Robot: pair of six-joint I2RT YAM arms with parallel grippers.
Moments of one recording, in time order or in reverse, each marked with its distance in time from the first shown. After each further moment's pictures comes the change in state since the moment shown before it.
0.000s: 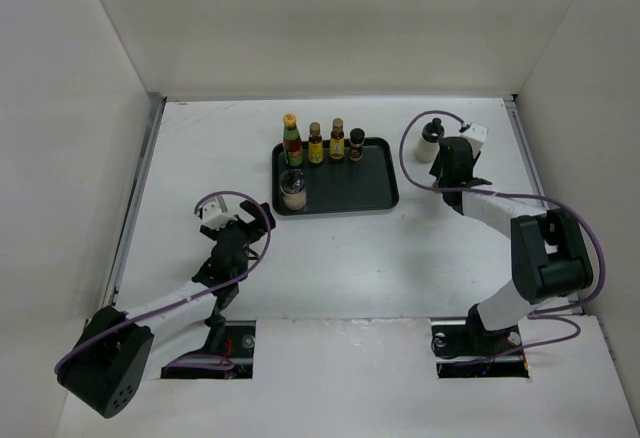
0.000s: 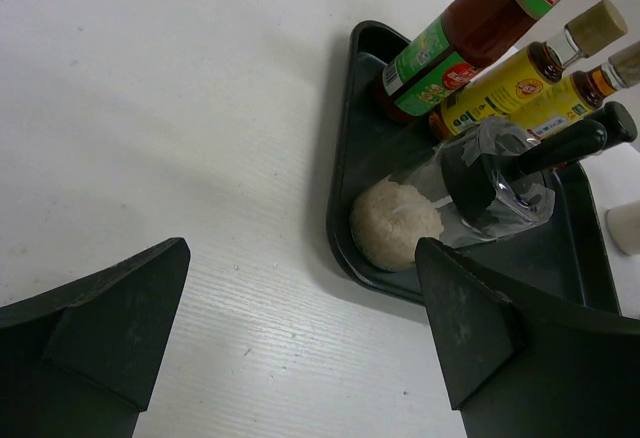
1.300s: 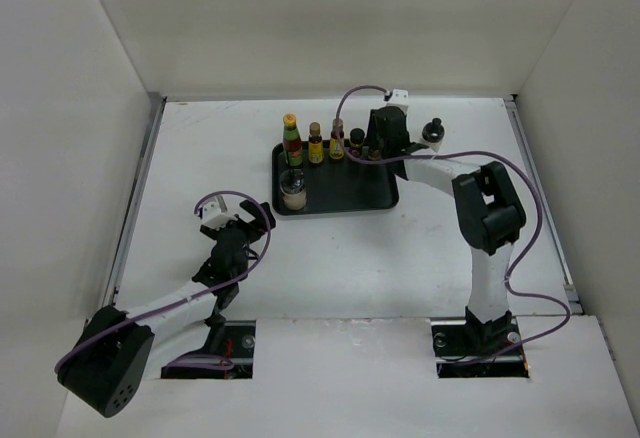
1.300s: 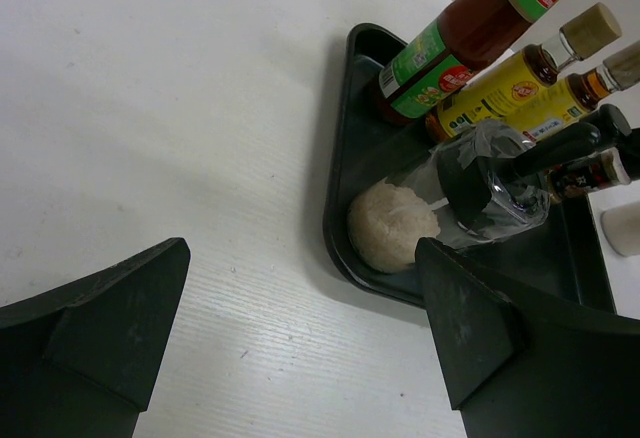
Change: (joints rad) left arm 0.002 0.004 0.000 0.011 0.002 0.000; right arm 0.236 0.459 0.550 0.031 -0.114 -0.065
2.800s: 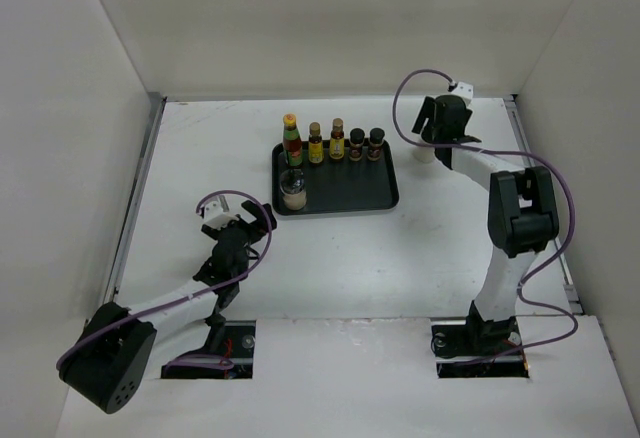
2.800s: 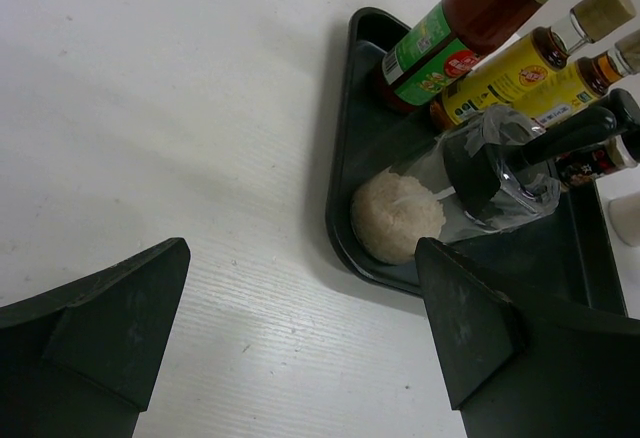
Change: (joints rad) left arm 0.004 0.024 0.002 0.000 0.021 0.000; right arm -0.289 -0.107 -0.074 -0.046 -0.075 0.019
